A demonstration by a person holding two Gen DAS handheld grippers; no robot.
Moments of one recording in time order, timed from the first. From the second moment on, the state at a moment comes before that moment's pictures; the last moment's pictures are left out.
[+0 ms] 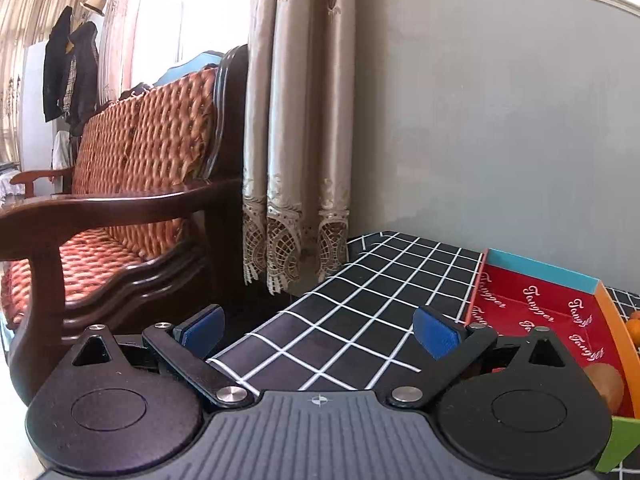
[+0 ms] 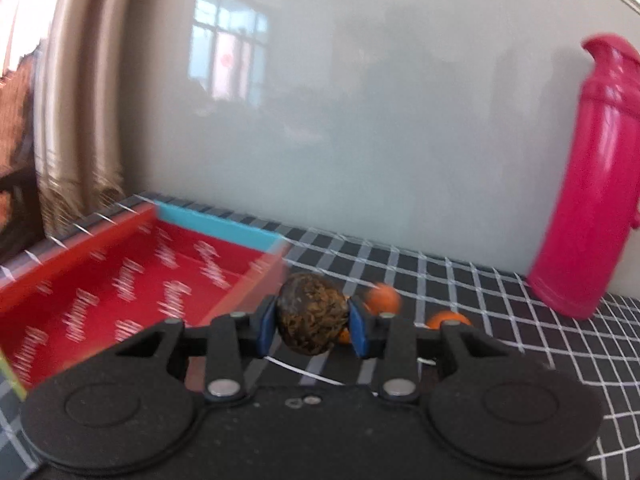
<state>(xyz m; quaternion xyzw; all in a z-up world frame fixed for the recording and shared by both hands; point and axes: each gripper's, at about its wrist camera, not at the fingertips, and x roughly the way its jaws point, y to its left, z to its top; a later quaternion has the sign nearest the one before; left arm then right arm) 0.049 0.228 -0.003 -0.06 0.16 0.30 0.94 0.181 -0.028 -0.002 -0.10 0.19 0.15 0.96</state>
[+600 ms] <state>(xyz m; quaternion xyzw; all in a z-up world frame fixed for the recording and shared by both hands) 0.037 0.233 0.000 -0.06 0.17 0.29 0.94 0.162 0.005 0.001 -0.13 0.17 0.18 0.96</state>
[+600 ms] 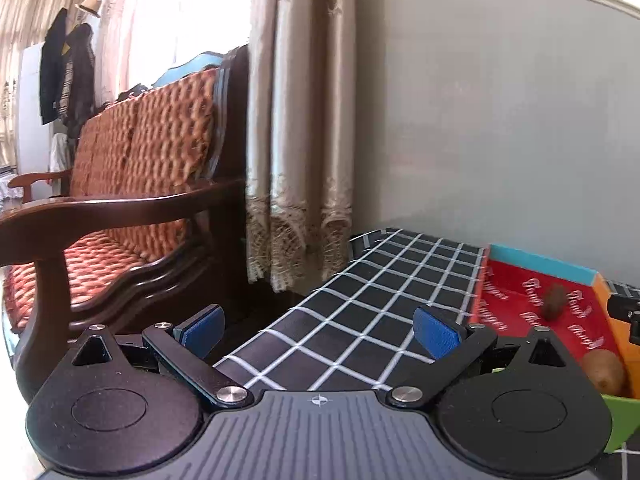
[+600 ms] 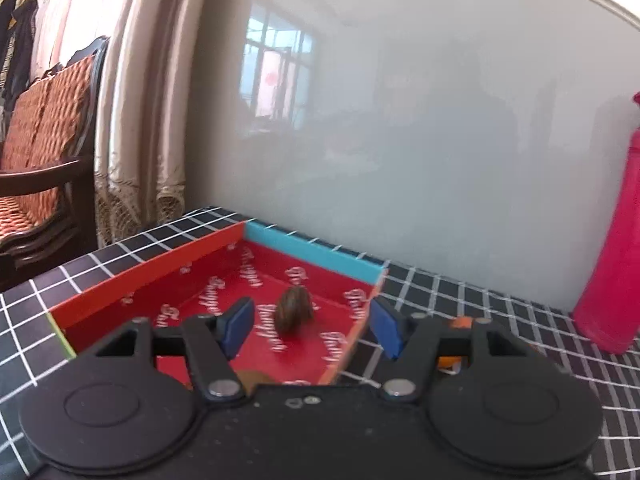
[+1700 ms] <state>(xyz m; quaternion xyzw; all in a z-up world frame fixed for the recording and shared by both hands) 0.078 0.018 0.013 0.00 0.18 0.04 0.98 0.106 -0.258 0.022 -0.03 0.18 -0.04 0.98</state>
